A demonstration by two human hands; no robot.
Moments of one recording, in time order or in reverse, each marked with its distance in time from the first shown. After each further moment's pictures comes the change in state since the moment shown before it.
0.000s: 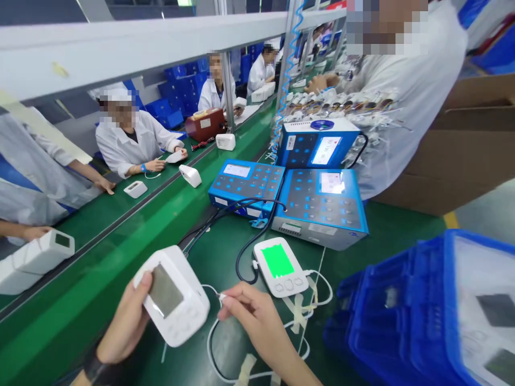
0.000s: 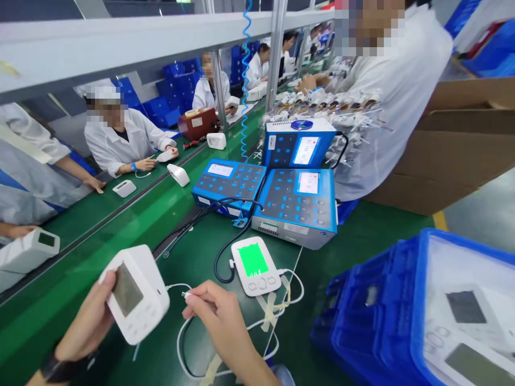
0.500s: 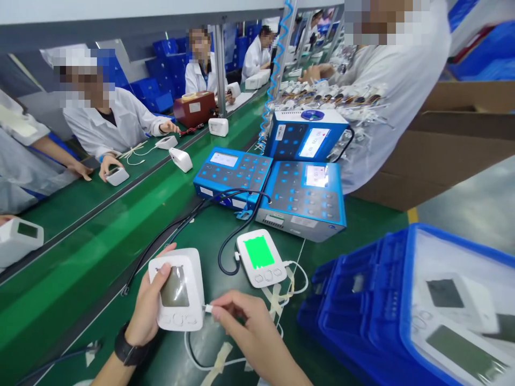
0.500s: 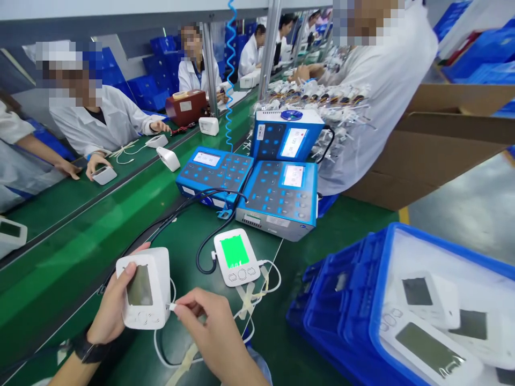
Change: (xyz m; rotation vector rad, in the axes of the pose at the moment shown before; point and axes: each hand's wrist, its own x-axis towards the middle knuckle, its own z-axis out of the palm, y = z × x) left_hand -0.013 -0.028 0.079 -0.221 -0.078 -0.052; right_hand -0.025 0.000 -0.021 -0.197 0.008 0.067
